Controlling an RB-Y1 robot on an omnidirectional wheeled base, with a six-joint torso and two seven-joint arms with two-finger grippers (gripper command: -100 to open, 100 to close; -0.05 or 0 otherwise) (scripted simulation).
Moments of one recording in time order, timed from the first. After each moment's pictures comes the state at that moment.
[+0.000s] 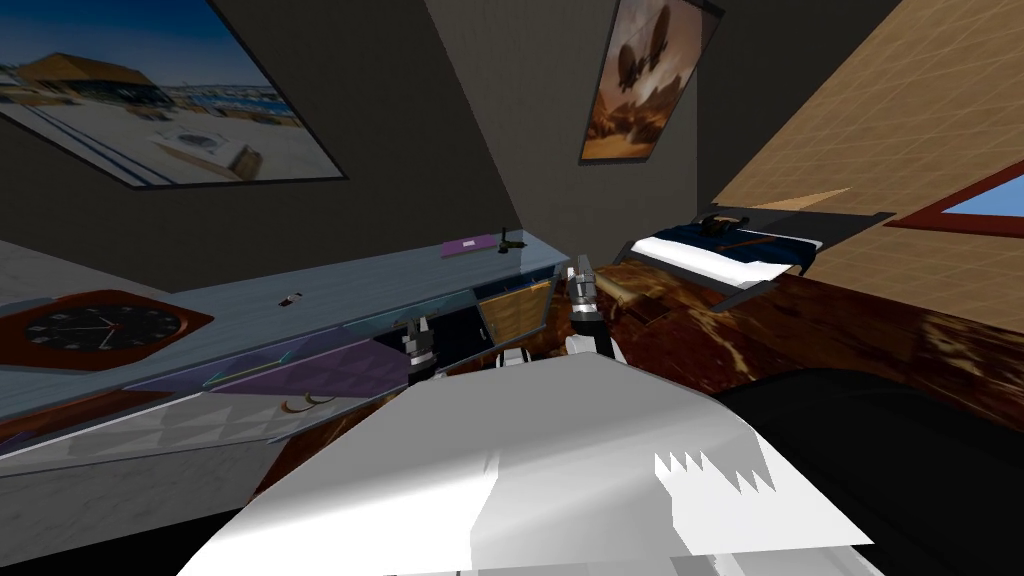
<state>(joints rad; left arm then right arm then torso) 0.28 0.20 0.07 -1.30 0.20 -1.08 0.17 0.49 0.00 0.07 -2.22 0.01 -0.40 0.13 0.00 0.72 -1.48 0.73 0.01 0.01</state>
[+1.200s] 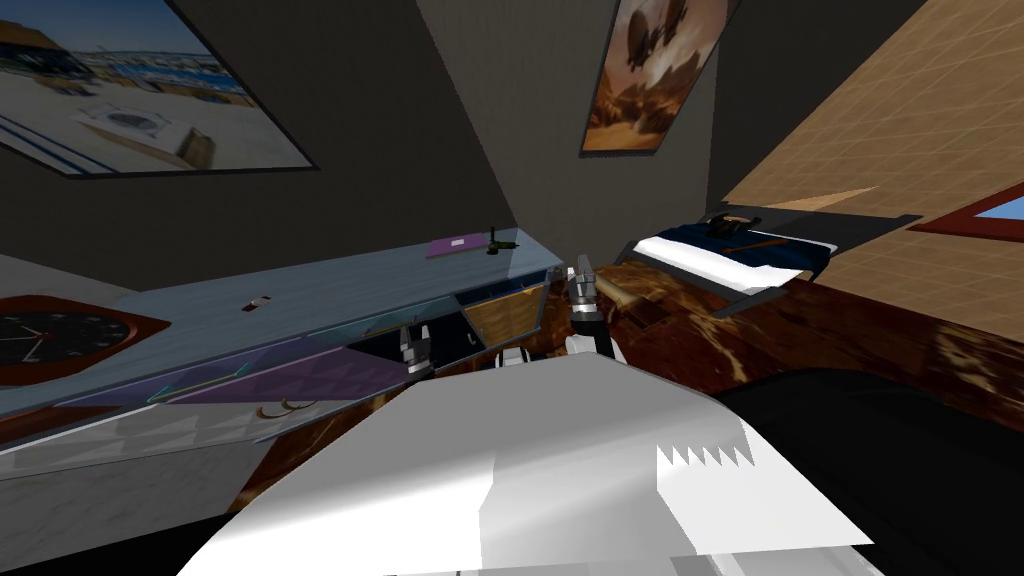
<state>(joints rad) 0.25 0.24 0.08 -1.09 0.22 -1.18 0.20 0.49 0.00 0.07 -2.22 0.01 -0.40 0.13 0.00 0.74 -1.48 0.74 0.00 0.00</state>
